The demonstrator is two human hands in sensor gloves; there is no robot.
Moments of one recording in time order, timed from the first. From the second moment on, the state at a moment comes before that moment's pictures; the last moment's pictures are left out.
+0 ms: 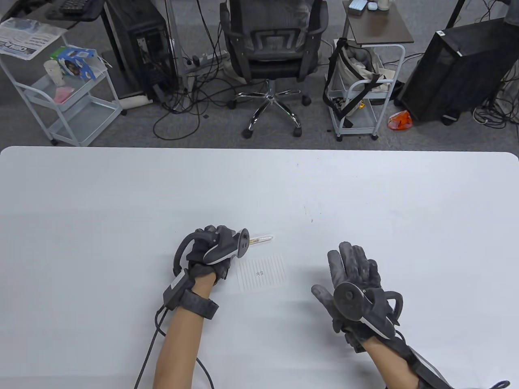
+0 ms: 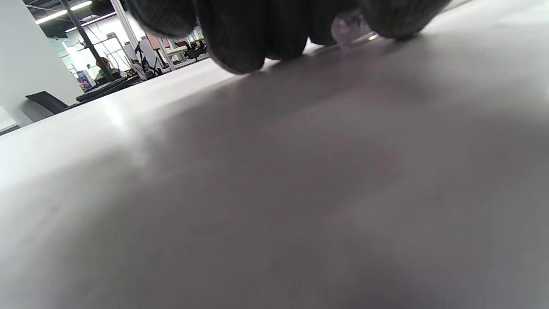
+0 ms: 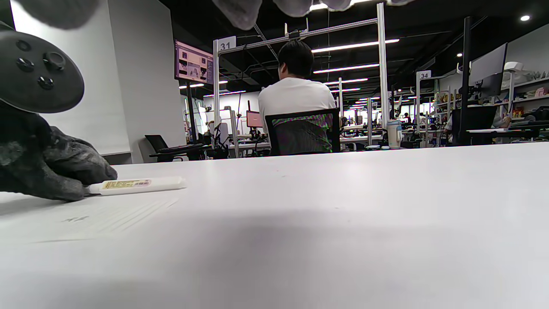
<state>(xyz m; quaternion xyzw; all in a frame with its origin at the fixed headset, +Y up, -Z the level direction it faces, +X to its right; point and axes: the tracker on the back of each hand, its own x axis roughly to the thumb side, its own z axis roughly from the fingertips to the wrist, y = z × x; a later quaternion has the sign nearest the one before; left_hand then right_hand) -0.113 -0.770 -0.407 -0.10 -0.05 -0.16 0.98 0.183 -0.708 -0.265 0.07 -0.10 0.99 0.06</state>
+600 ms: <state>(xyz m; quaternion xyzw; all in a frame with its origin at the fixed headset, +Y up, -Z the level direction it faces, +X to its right) -0.138 -0.729 -0.386 -0.01 -0.06 -0.14 0.99 0.188 -0.708 -0.266 0.05 -0.09 0.99 0.07</state>
